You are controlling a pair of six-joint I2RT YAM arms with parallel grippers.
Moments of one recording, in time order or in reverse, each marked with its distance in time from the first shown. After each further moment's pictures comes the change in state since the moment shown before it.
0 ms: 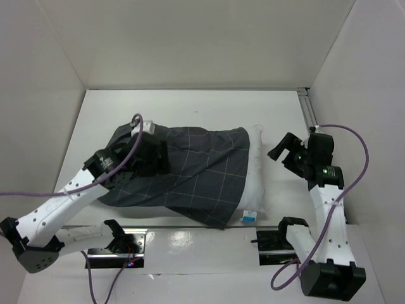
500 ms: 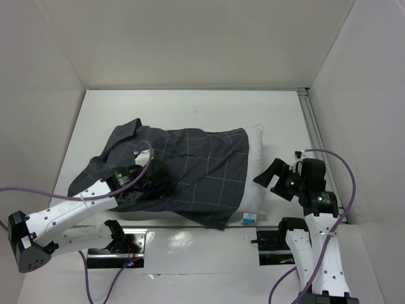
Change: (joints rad) left arm -0.132 -0.136 -0.431 -0.006 0.021 -0.378; right arm 0.052 -0.286 -0.185 -0.179 -0.219 0.010
